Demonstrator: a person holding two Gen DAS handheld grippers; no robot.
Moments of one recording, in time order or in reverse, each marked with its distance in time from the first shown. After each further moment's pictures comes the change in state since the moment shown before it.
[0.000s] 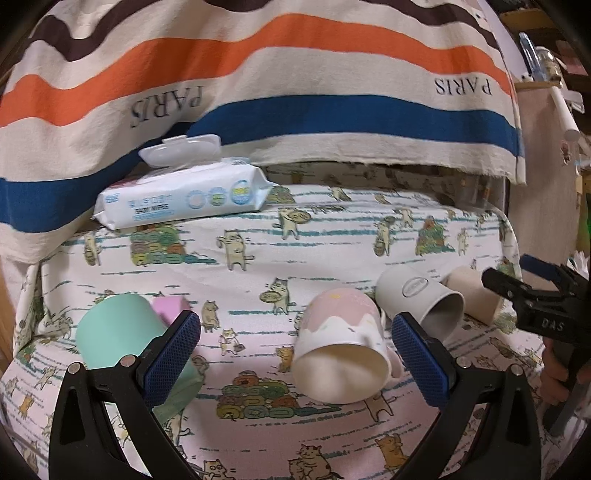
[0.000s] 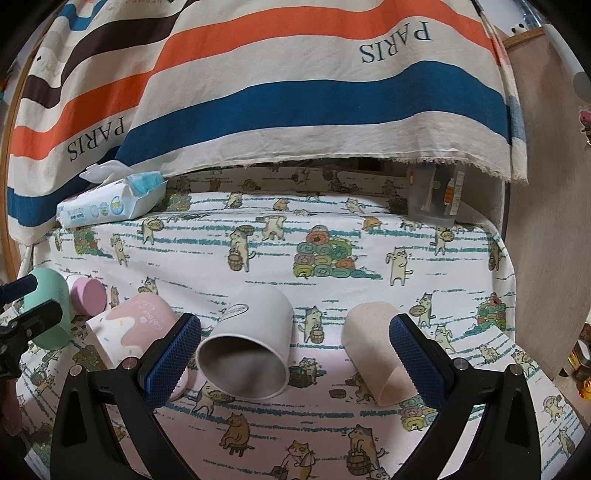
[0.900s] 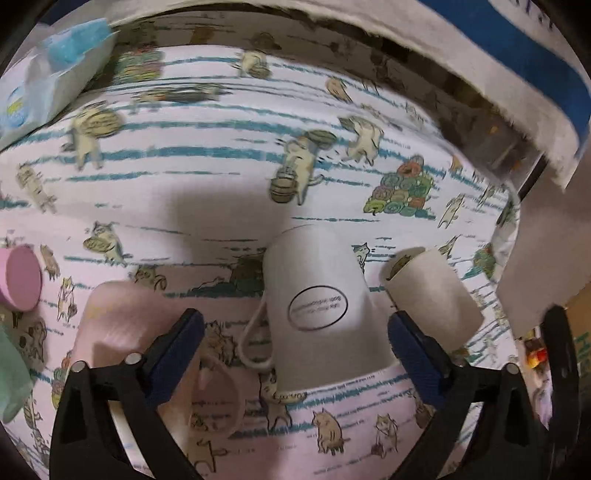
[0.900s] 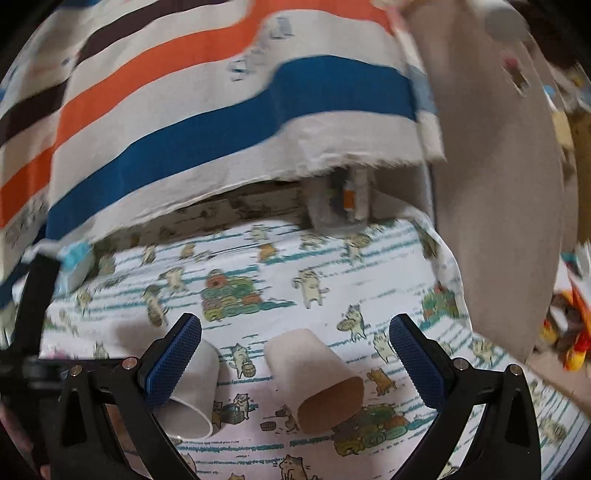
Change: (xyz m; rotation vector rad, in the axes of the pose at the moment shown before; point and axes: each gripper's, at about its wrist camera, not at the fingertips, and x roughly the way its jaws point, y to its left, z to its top) left arm 0.151 -0.120 0.044 -0.191 0.579 -0.145; right arm -0.001 -0.066 0.023 0.167 -0.030 -0.153
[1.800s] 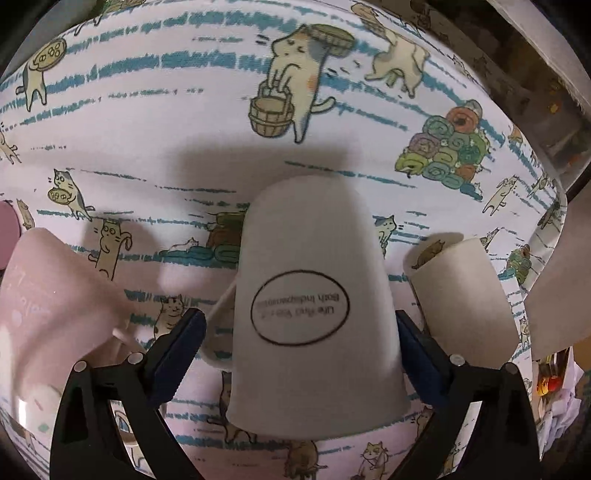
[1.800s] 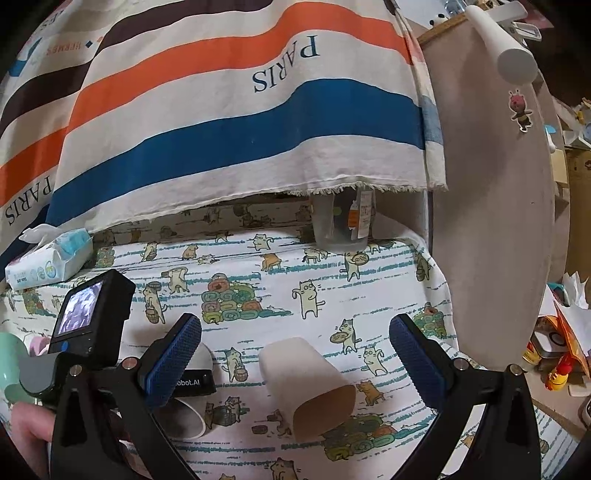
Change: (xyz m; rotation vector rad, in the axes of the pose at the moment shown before) left arm 0.060 -0.016 0.003 -0.122 0.132 0.077; right arm -0.010 0.007 0.001 -0.029 -0.048 -0.036
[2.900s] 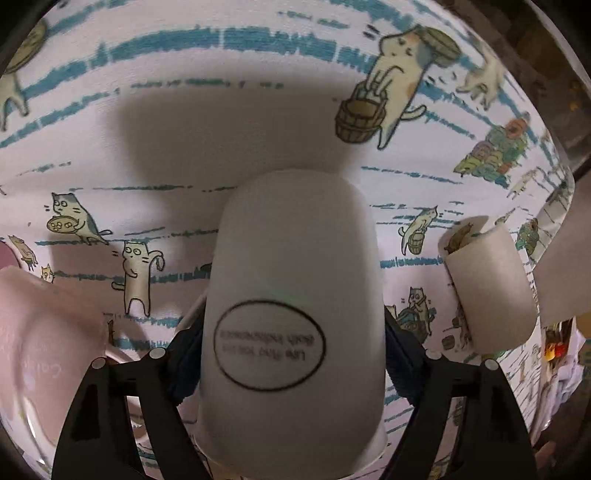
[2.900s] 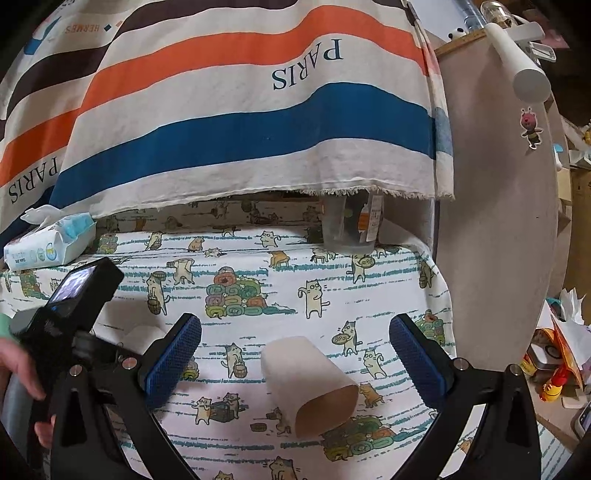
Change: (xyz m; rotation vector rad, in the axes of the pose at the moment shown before) left arm -0.003 0.050 0.023 0.078 0.159 -0.026; right arm 0.001 0.012 -0.005 -0.053 -0.005 -0.012
